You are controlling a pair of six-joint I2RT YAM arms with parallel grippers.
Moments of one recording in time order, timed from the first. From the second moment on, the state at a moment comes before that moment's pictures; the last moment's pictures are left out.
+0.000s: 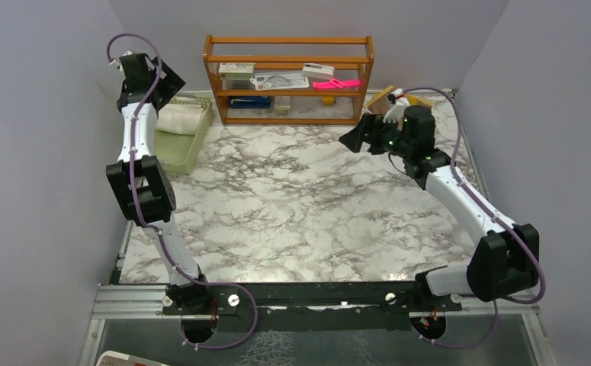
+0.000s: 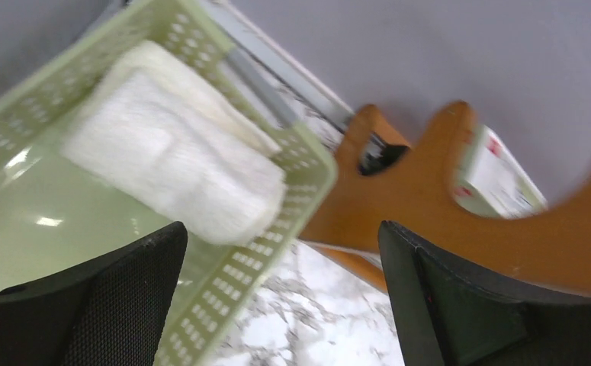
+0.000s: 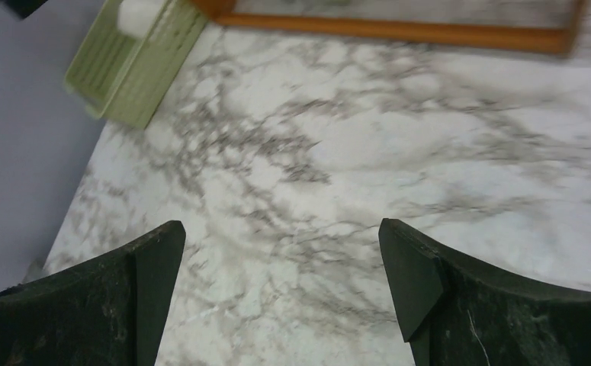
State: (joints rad) left arm 0.30 2.06 1.92 -0.43 0.10 -0.61; right arm 0.29 1.38 1.04 -0.04 -0.44 0.39
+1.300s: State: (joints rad) left arm 0.08 1.61 1.42 -0.52 0.22 -0.46; right arm 0.00 2.56 2.36 -0.71 0.14 0.00
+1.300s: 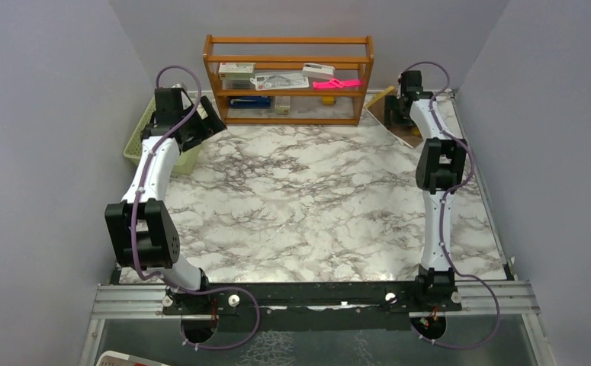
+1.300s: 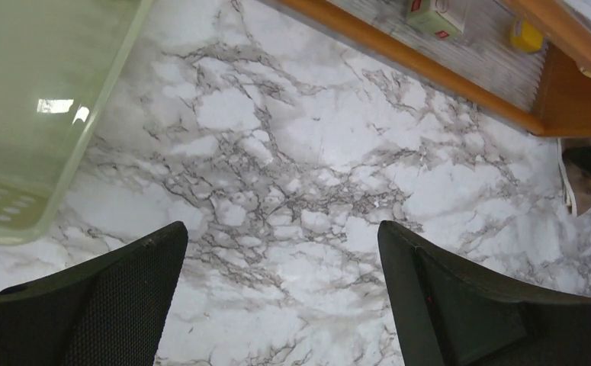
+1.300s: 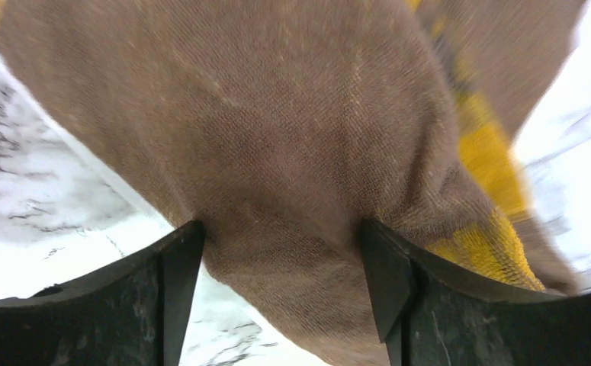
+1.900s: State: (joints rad) left arm 0.08 1.36 1.13 -0.38 0.47 -0.45; right arm 0.09 1.24 0.99 -0.17 -0.27 0.42
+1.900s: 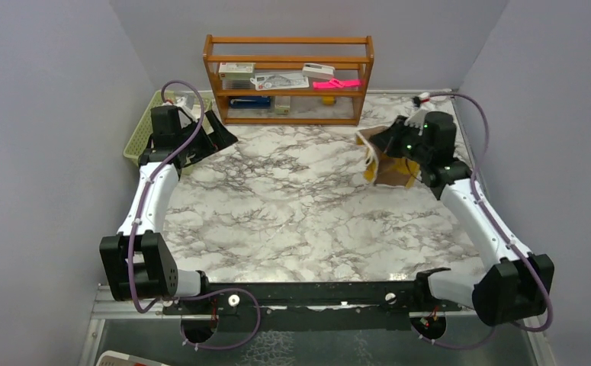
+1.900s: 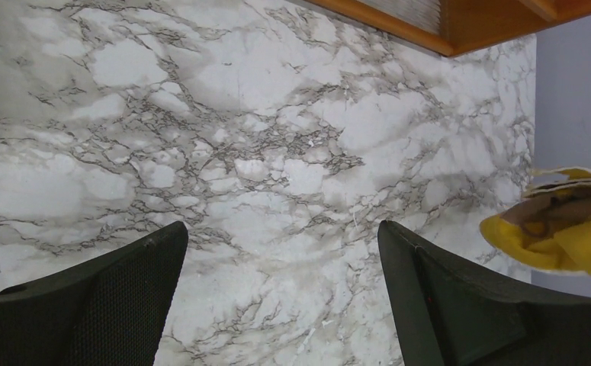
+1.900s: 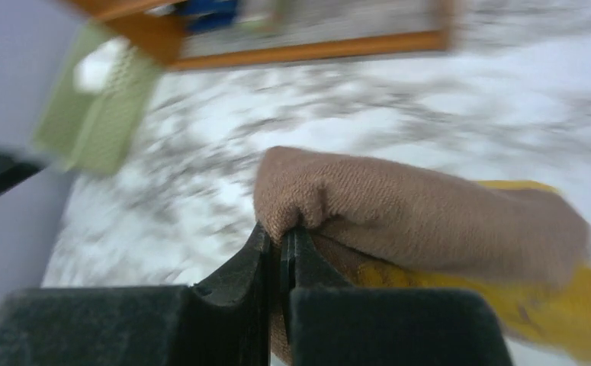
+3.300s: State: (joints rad) left arm -0.15 1.43 0.97 -0.37 0.33 -0.42; right arm 0.59 1.72 1.28 -0.37 0.13 0.16
